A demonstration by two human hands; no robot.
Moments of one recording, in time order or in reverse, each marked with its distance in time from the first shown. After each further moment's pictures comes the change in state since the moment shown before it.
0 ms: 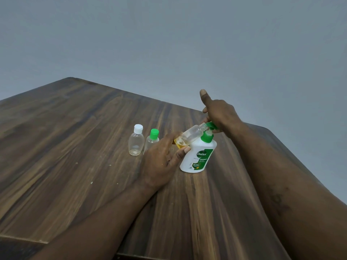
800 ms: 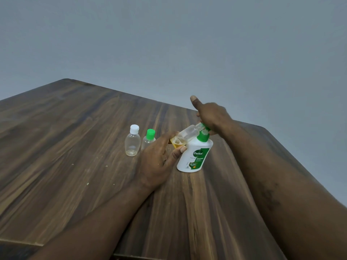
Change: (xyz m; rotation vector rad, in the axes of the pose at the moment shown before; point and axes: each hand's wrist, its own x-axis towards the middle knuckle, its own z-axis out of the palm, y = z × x) left_hand 0.001 0.000 -0.001 0.004 -0.005 0.031; right_hand -0.005 -0.001 0.004 -0.037 -0.051 0.016
